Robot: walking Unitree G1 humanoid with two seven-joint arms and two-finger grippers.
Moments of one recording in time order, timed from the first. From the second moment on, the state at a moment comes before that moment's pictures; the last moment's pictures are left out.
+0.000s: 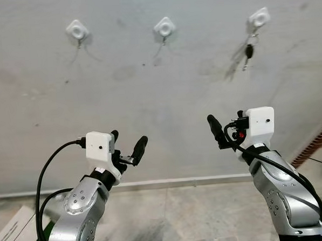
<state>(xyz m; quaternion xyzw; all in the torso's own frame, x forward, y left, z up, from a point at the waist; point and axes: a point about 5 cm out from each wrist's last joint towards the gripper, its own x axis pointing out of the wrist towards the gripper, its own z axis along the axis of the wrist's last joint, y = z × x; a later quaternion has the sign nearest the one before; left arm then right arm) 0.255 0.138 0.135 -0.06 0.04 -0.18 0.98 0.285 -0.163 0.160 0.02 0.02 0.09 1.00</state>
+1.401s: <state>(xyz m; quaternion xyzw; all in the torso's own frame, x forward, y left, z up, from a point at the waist) 0.259 0.142 0.129 -0.07 0.07 -0.17 0.98 0.285 -0.152 0.157 0.04 0.03 0.12 0.99</state>
